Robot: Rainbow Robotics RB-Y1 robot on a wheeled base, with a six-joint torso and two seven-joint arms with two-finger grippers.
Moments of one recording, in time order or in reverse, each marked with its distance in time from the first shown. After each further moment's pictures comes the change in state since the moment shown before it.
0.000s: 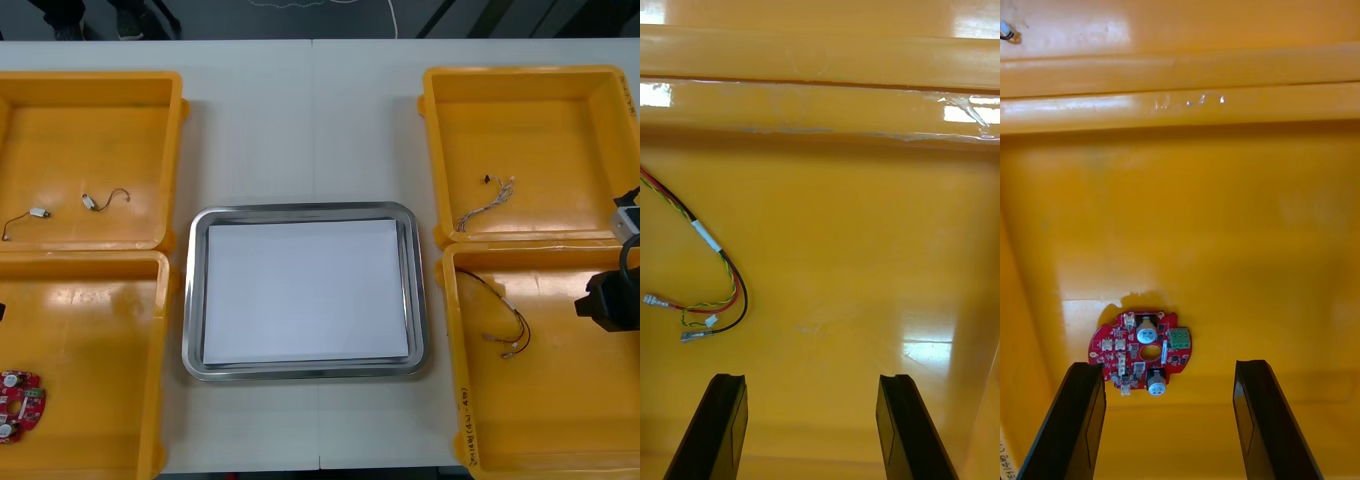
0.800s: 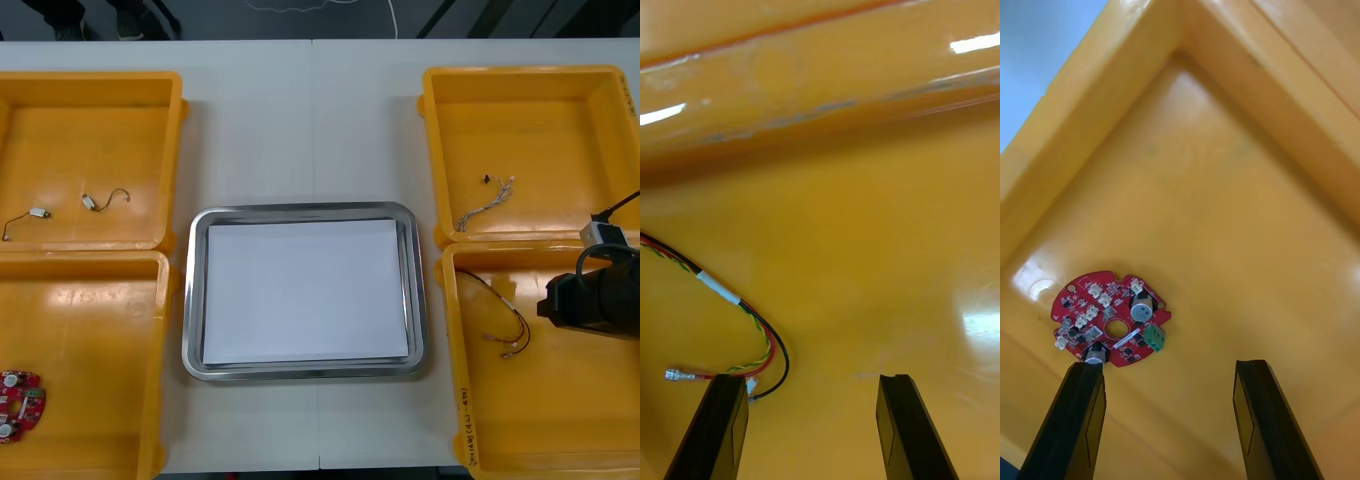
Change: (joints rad) right arm 0.000 0.000 0.176 0.100 0.063 -0.180 -0.288; left arm 0.118 -0.235 0.105 -0.154 -0.276 0.000 0.580
